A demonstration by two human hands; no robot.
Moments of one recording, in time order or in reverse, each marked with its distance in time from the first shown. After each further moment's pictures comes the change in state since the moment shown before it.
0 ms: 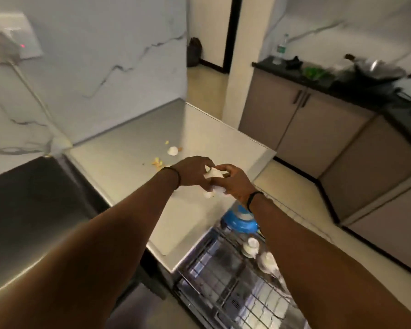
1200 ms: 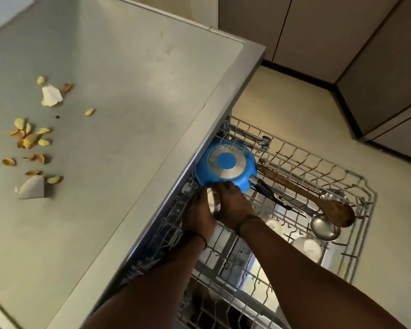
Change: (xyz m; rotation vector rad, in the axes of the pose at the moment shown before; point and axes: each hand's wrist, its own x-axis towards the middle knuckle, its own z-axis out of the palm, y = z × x) left_hand 0.125 -0.032 0.389 -0.003 0.222 -0.333; right_hand 0.045 0.350 -0.033 -0.582 -0.029 0.005
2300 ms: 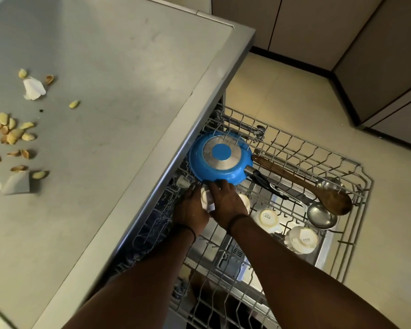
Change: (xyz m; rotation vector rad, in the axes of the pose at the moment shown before) left_hand 0.007 -0.034 0.014 0.134 -0.113 0.062; right_hand -0.010 0.007 0.032 -0.100 -0.020 0.050
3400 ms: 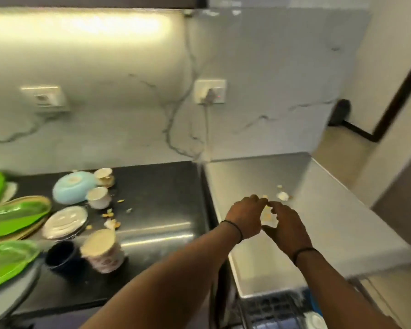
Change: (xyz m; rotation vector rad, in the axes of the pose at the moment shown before) left_hand -0.182 0.000 -0.381 0.080 0.440 -0.057; right_hand -0.083 -0.312 -0.214 0.056 0.154 -0.630
